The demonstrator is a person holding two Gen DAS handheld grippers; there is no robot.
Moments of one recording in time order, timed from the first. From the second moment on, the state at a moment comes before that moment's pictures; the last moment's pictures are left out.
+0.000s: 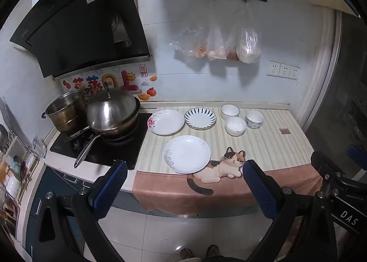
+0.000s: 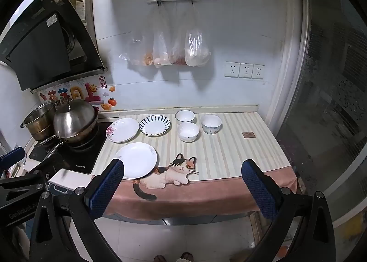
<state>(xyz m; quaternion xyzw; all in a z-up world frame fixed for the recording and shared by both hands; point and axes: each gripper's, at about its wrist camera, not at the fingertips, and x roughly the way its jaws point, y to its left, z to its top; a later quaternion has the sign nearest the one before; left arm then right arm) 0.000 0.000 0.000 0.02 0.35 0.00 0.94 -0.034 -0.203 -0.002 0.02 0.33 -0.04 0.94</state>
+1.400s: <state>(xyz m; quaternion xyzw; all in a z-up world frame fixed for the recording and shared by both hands) 0.002 -0.005 0.006 0.02 0.34 0.00 0.94 -0.035 -0.211 -0.007 0.04 0.33 -0.05 0.94</state>
